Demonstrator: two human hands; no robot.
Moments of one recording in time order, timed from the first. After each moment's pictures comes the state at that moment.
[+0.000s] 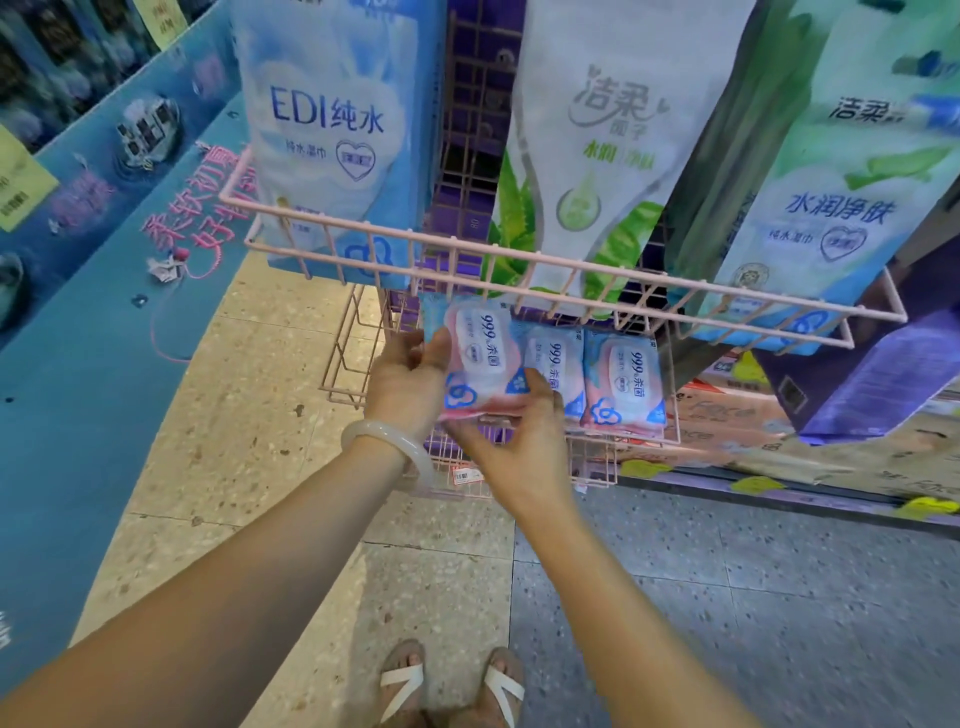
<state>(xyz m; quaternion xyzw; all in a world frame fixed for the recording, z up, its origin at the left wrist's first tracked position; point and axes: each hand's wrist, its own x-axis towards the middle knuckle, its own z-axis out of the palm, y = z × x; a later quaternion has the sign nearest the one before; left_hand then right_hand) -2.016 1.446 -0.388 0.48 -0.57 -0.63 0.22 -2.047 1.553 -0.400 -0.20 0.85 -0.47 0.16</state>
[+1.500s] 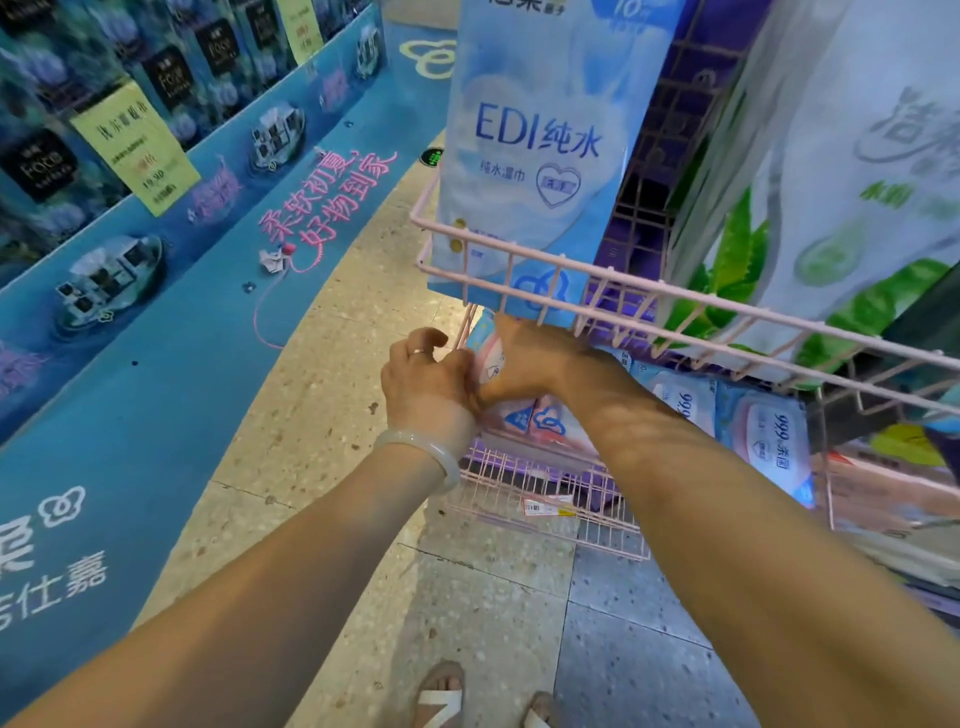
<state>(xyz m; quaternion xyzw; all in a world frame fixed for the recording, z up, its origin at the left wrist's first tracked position) -1.974 1.374 -0.419 0.45 -0.86 -0.19 0.15 -2.104 1.404 -0.400 -0.51 0.82 -0.03 0.24</state>
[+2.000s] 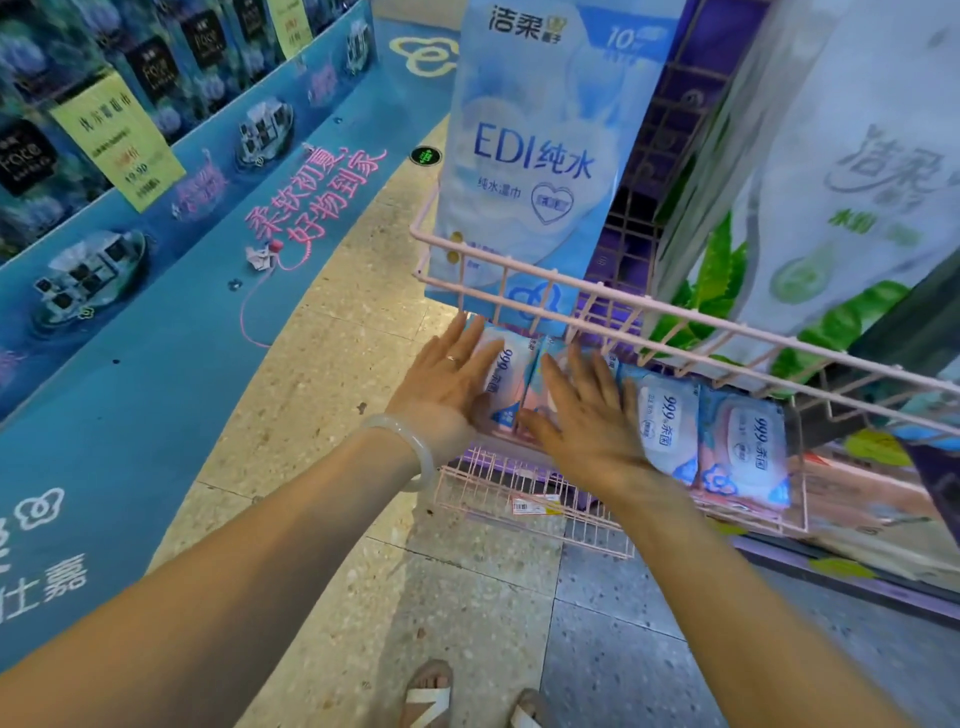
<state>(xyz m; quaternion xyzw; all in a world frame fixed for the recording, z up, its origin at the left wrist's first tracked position) -1.975 1.362 -0.414 0.24 -0.96 -0.17 0.04 -2.099 1.487 -0.430 -0.45 0.89 -0.05 0.12</state>
